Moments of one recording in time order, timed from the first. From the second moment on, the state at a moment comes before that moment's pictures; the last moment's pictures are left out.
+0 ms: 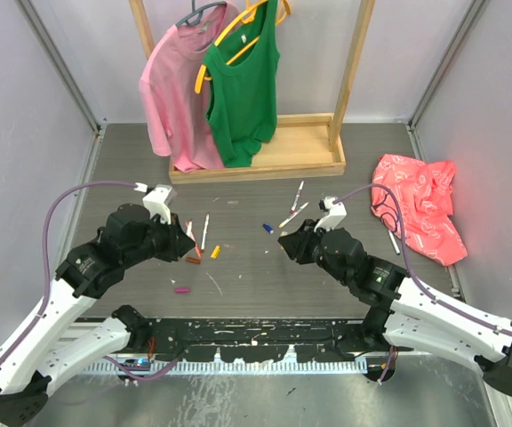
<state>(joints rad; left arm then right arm) -0.64 0.72 0.94 -0.80 0.03 -0.42 0.96 0.75 0.59 -0.20 0.32 0.74</state>
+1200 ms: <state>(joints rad) -0.64 0.76 0.88 -0.39 0.24 -0.54 0.96 1.03 0.72 0.63 0.17 0.68</state>
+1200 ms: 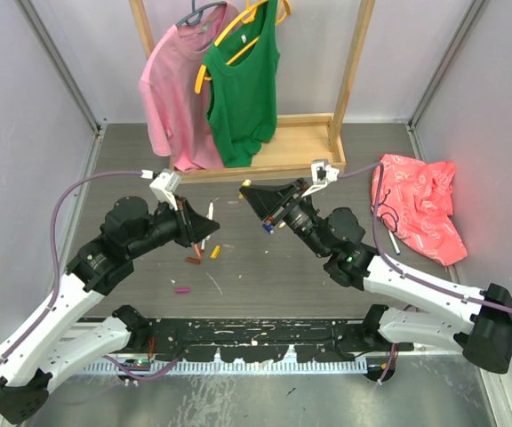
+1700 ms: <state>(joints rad) -0.64 0.76 0.95 -0.43 0.21 -0.51 0.96 1.05 0.83 0.62 0.08 0.66</state>
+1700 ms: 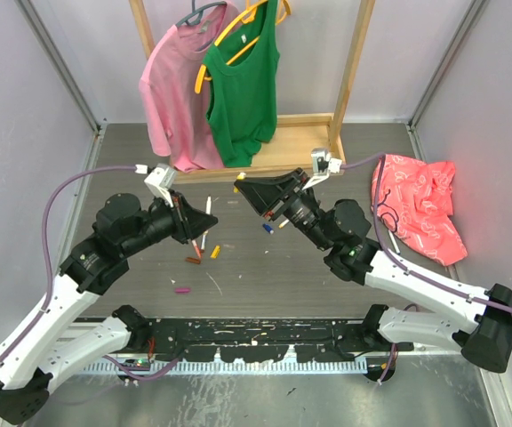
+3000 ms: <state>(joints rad) -0.64 0.73 0.98 -0.23 0.65 -0.38 0.95 1.09 0.87 0.80 -0.23 0.67</state>
